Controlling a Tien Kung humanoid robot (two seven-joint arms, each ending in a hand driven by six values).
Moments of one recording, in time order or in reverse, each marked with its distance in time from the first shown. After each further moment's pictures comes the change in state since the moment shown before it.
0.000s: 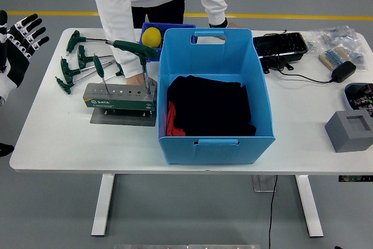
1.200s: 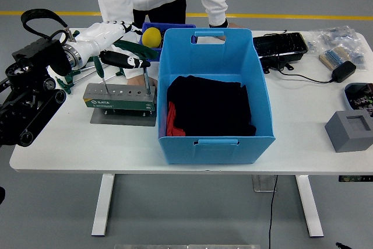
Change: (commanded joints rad) left arm -0.412 0.006 0.596 0.003 1.160 0.102 0.123; right arm 0.012 -0.007 -0.002 0.003 0.009 -0.001 -0.002
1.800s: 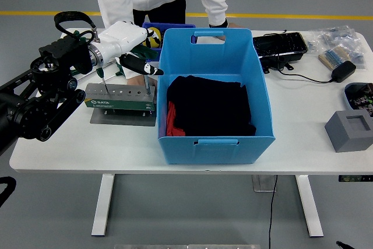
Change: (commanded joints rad) left arm -0.104 -0.042 0.140 0.107 0.100 0.094 -0.056; right arm 0.007 -0.005 0.005 0.003 -0.014 0.002 -0.004
